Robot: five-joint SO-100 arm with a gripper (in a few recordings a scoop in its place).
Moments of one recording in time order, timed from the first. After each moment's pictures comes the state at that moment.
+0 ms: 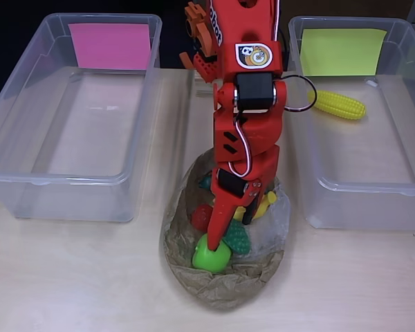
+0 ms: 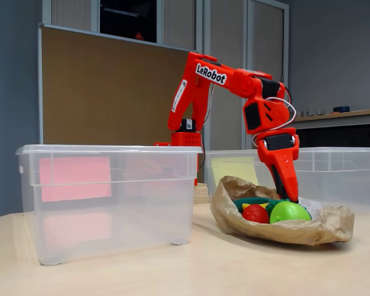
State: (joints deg) arm -9.6 65.8 91.1 52.0 38.3
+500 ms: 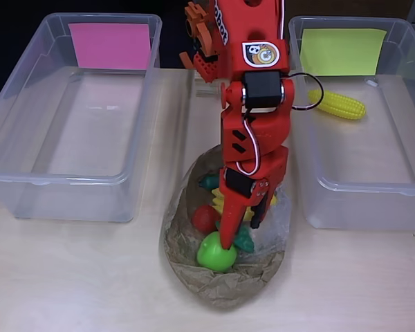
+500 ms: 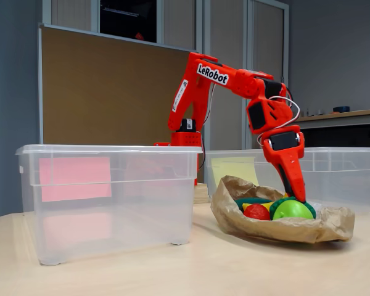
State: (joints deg) arm -12.6 64.1 92.7 49.1 42.9
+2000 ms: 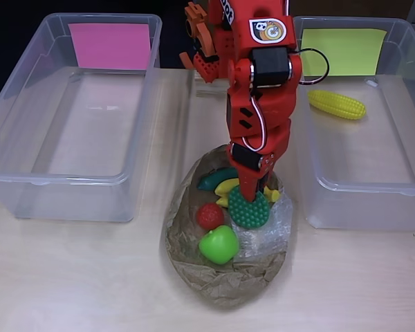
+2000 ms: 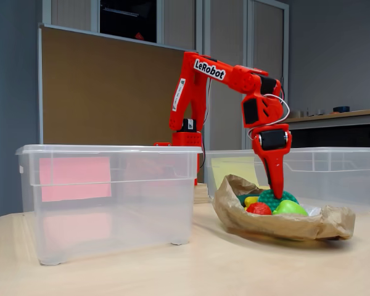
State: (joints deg) arm -13.4 76.6 102.3 58.6 38.8
